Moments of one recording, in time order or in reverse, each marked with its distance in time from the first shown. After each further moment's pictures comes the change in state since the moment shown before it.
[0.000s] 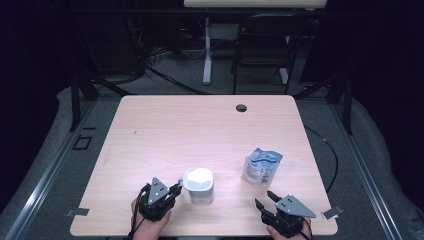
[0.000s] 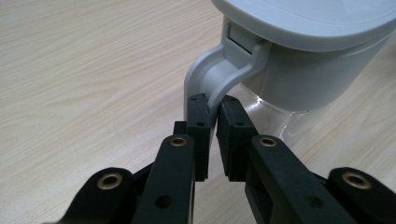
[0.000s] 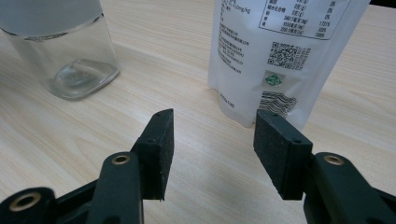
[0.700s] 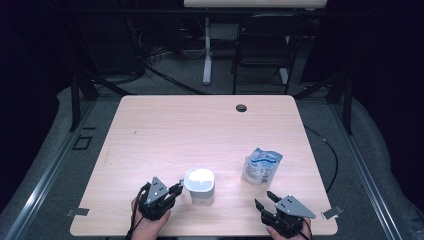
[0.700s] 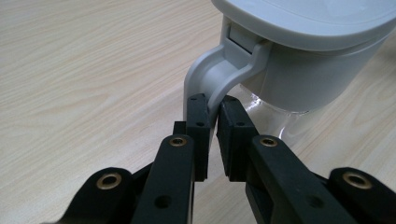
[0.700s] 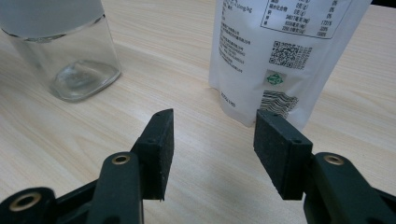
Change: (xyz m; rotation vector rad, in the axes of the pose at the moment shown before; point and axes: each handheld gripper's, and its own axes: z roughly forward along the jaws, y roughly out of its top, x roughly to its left) left arm 0.006 0.000 0.003 -0.018 -0.050 0.022; right arm 0.001 0.000 -0.001 0.004 0.000 -0.002
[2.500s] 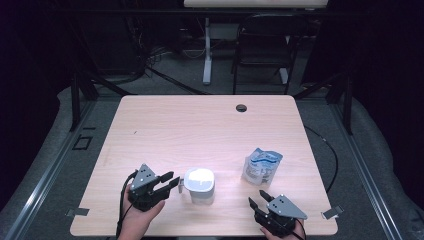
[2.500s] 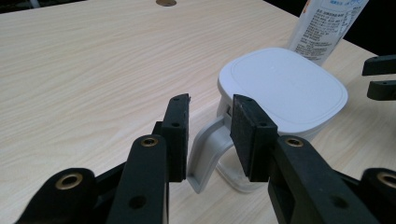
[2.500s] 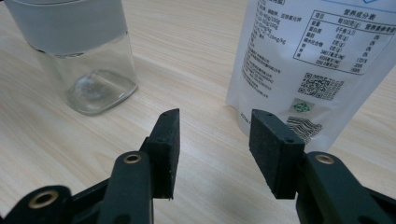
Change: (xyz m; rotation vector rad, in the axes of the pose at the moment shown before) left arm 0.017 0.041 -0.029 -0.059 -0.067 -0.076; right arm 0.020 0.013 0.003 -0.018 -0.002 -0.042
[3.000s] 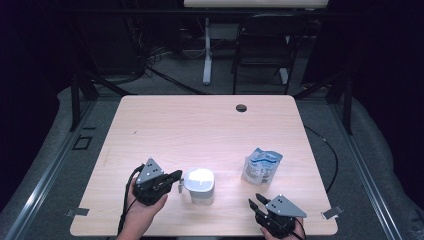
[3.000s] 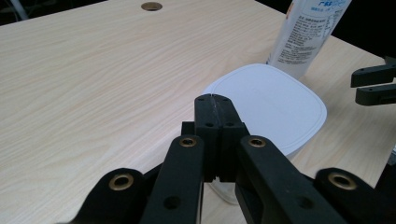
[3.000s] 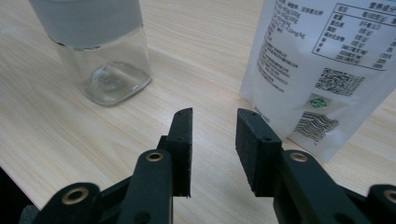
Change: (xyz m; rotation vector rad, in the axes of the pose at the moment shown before) left arm -0.007 0.019 0.005 0.040 -0.031 0.060; right arm 0.003 0.004 -0.002 0.048 0.047 -0.001
